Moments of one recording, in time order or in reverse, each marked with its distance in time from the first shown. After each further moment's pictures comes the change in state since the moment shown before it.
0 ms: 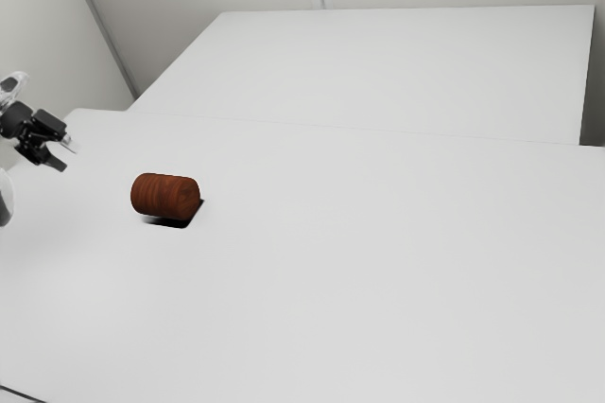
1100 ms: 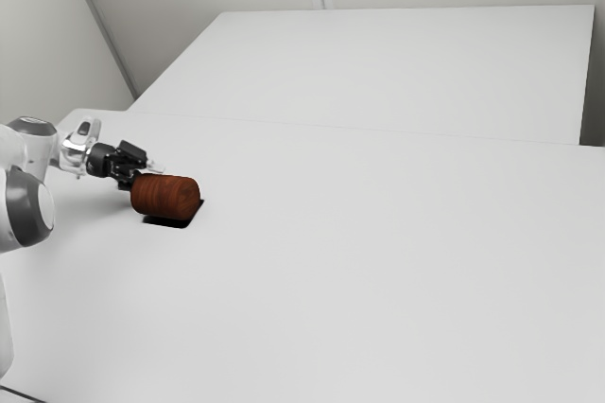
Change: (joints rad) arm 0.036 0.250 -0.174 -0.020 -0.364 0.043 -0.051
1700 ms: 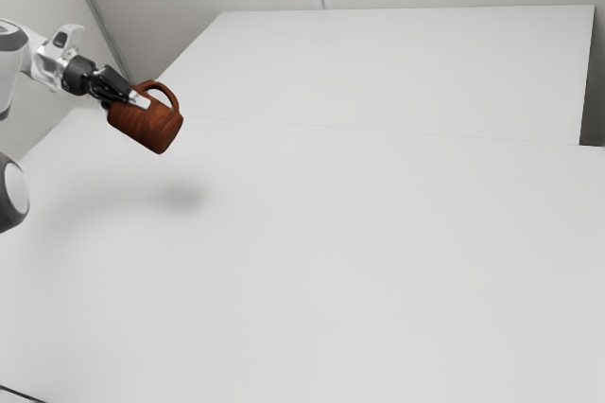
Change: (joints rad) arm -0.057 -0.319 -0.087 0.062 0.240 -0.070 -0.033
